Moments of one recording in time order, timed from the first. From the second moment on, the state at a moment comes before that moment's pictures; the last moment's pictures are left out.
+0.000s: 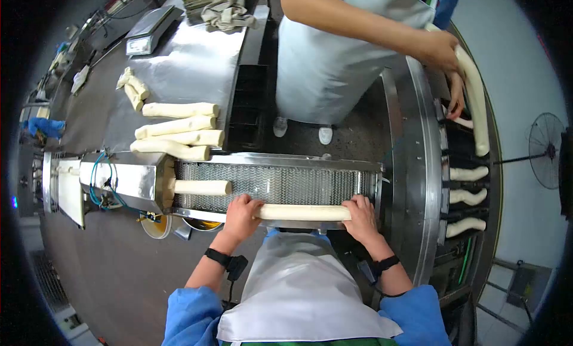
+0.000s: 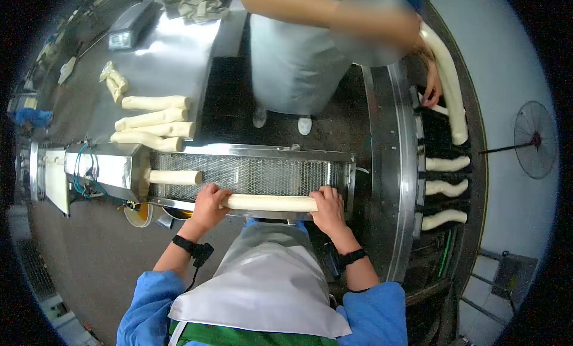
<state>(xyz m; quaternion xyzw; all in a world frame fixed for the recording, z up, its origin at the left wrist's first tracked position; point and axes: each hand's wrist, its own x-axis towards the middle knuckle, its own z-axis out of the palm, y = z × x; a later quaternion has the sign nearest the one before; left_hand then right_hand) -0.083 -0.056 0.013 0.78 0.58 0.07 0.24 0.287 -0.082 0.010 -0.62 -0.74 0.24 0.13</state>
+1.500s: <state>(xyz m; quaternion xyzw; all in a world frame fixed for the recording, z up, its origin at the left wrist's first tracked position) -0.293 -0.480 -0.046 -0.04 0.82 0.44 0.37 0.066 -0.024 0.066 -0.48 -0.65 0.59 0.05</state>
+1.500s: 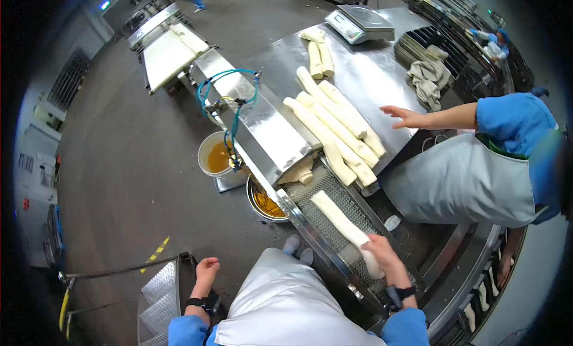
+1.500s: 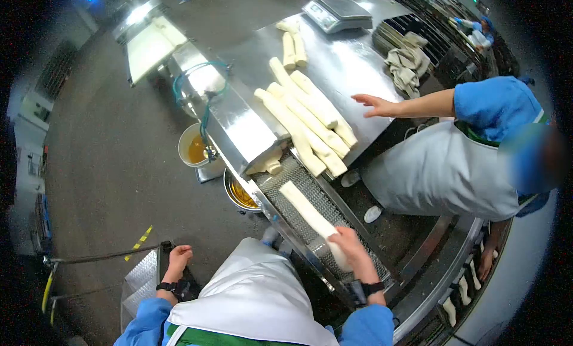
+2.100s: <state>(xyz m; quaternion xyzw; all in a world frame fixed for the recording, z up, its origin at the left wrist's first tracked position) -0.445 -0.525 -0.118 -0.13 0.77 0.45 0.44 -0.268 0.133 0.165 -0.36 -0.87 0.28 0.20</state>
